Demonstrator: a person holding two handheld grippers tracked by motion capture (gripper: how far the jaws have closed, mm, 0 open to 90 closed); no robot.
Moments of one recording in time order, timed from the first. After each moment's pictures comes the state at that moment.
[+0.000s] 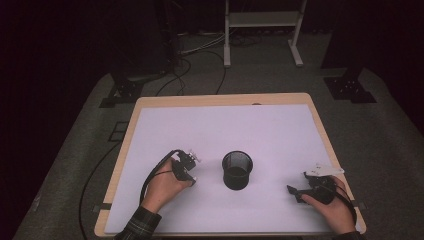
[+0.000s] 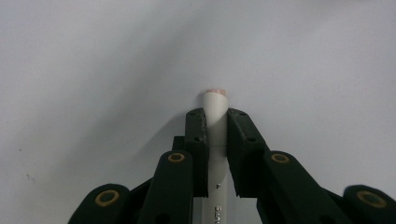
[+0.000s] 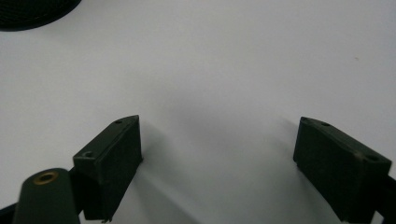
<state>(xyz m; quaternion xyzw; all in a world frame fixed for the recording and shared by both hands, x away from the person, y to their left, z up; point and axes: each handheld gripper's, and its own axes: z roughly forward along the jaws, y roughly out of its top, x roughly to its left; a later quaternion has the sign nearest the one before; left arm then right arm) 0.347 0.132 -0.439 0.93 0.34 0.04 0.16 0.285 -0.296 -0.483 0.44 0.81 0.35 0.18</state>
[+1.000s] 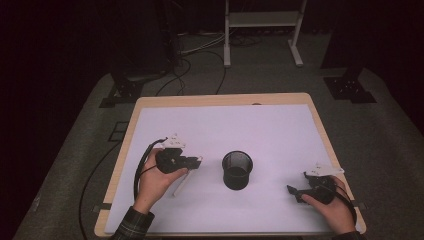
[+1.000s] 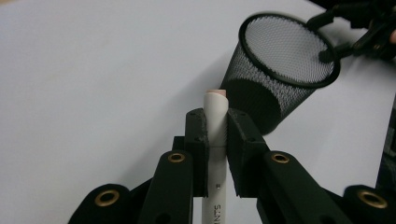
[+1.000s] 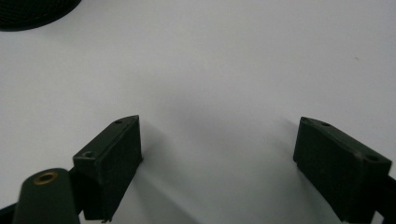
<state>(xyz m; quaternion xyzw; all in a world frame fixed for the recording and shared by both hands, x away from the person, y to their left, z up) 0.332 0.158 -0.379 0.84 0.31 0.07 0.43 0.286 -0.296 -0.483 0.44 0.81 0.35 0.18</state>
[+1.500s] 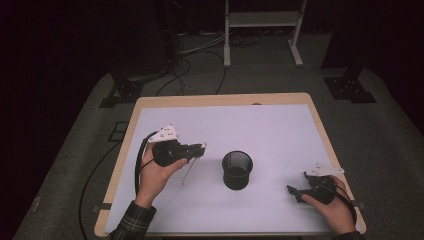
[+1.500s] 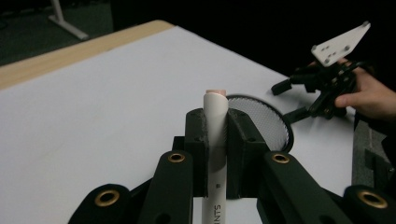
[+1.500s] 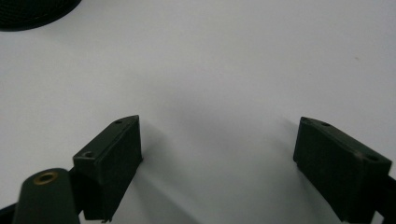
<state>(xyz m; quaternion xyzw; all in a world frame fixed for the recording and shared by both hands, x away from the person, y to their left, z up) 0.336 0.157 -0.353 0.80 0.27 0.08 0.54 0.286 -0.296 -0.483 0.44 0.81 0.35 0.18</state>
